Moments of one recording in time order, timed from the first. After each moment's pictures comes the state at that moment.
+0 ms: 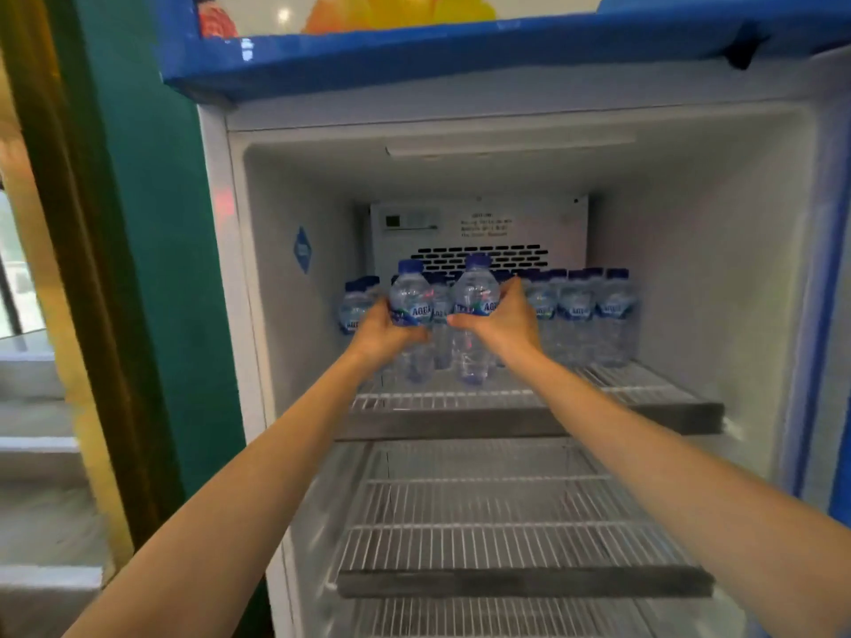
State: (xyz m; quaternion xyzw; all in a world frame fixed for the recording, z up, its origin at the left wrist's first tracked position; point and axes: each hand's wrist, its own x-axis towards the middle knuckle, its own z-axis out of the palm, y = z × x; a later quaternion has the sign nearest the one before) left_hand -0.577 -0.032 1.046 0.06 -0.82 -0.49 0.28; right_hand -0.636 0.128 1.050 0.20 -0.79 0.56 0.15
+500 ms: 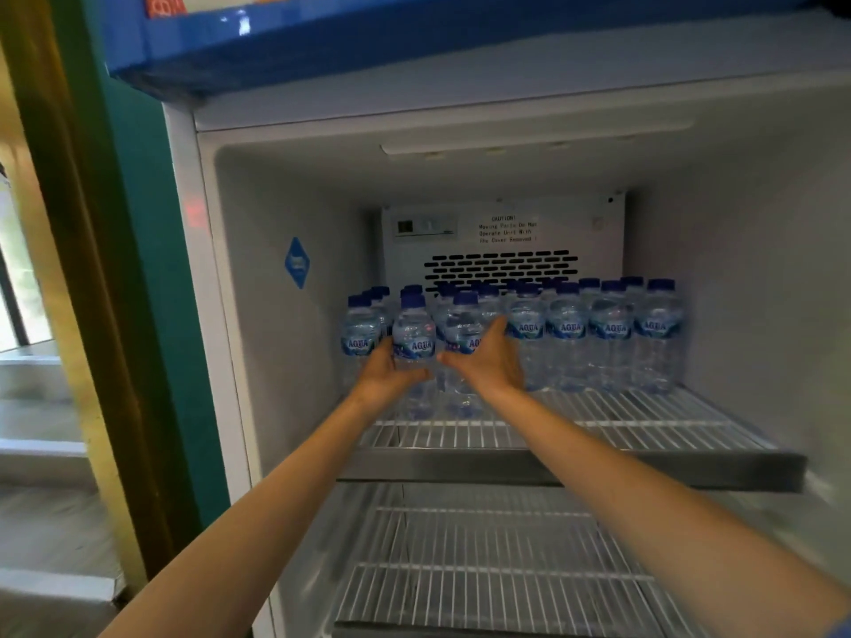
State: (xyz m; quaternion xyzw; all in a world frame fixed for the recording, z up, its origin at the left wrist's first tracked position) left_hand -0.614 -0.055 1.010 0.08 -0.81 -0.52 0.27; right_hand -0.684 0.076 1.018 0.20 -0.82 0.53 0.10
